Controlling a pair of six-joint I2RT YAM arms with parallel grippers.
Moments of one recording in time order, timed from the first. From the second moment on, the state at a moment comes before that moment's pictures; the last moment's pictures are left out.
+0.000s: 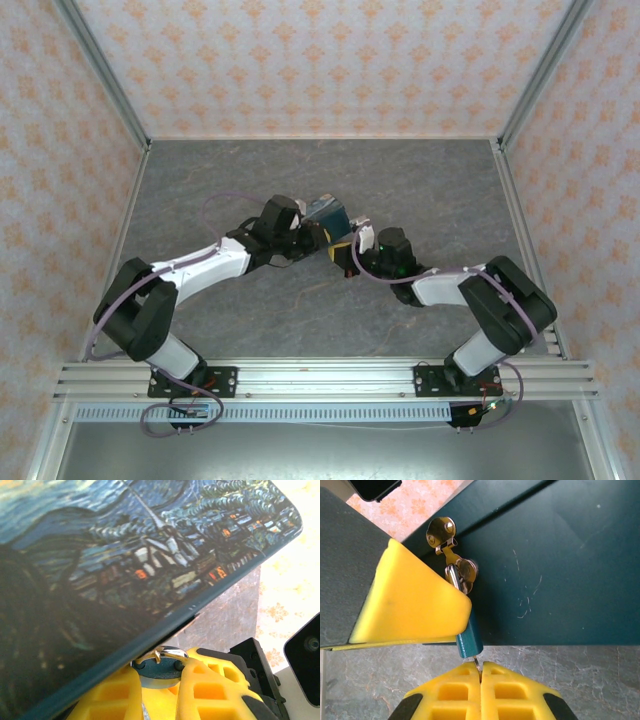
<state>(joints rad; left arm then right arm) -0.58 1.56 0.93 -0.10 0.31 -1.01 0.59 1.57 0.50 0.70 -0.42 0.42</state>
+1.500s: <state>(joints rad) -0.52 1.59 0.65 0.37 0.26 -1.21 0.62 1.82 0.55 0.91 -0.42 0.93</state>
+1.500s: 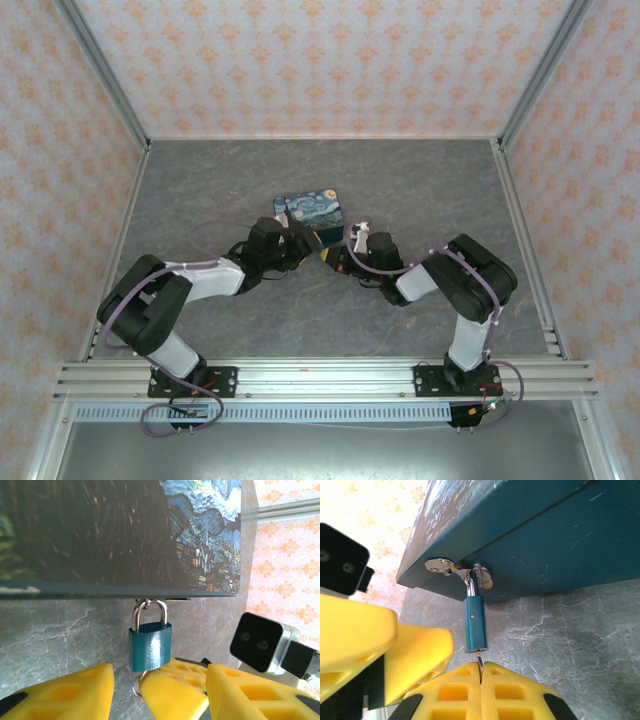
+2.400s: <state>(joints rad) -0.52 1.73 0.66 0.51 0.24 -1.23 0.62 1.82 0.56 0.89 -0.44 0.98</state>
